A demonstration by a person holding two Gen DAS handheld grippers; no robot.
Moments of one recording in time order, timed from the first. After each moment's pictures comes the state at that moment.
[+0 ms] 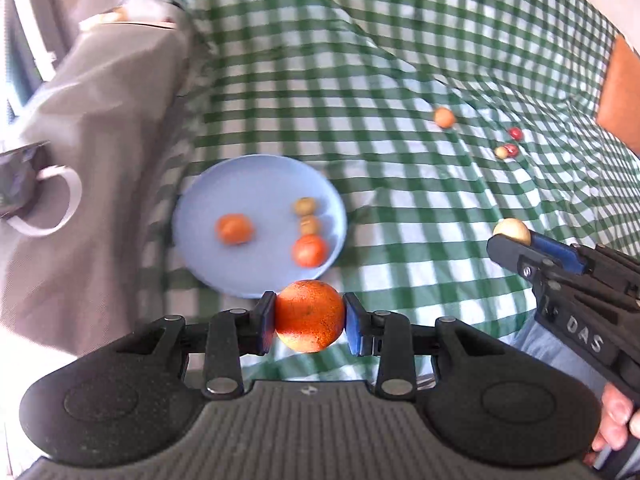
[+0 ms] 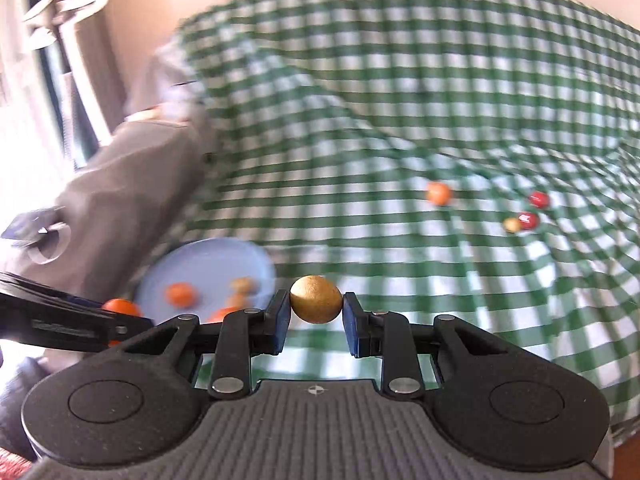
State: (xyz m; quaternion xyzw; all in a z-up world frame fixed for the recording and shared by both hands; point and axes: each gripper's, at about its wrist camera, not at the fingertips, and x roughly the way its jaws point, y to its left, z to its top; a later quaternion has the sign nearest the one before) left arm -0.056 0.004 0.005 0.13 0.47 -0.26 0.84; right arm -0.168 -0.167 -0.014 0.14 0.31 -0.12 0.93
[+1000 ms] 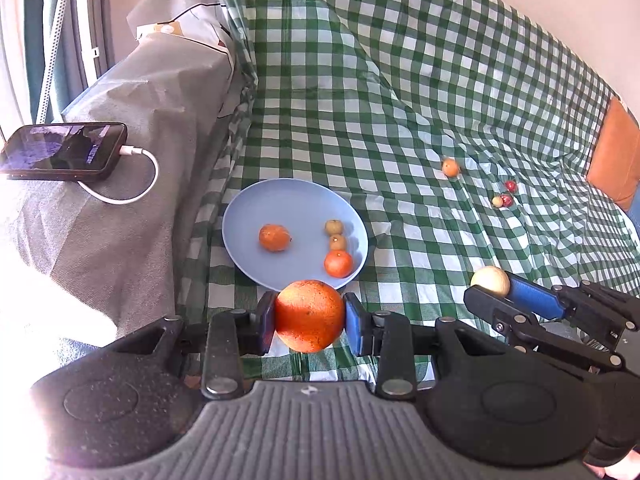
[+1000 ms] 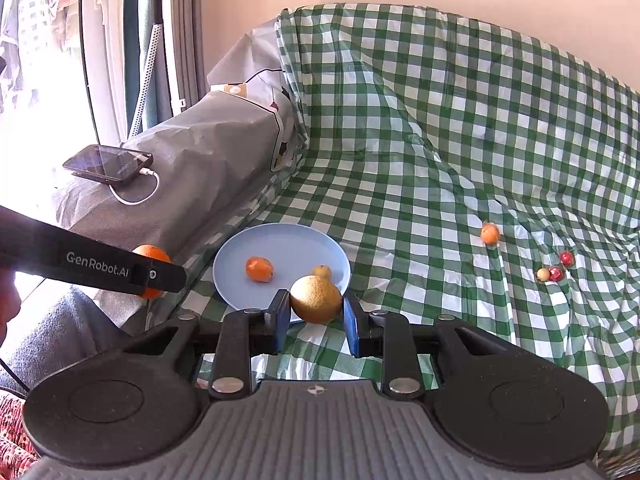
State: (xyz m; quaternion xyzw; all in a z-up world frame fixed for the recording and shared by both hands) left arm -0.074 0.072 0.025 0.06 0.43 -0.26 0.86; right arm -0.184 -0.070 0.016 0.03 0.31 -0.08 0.95
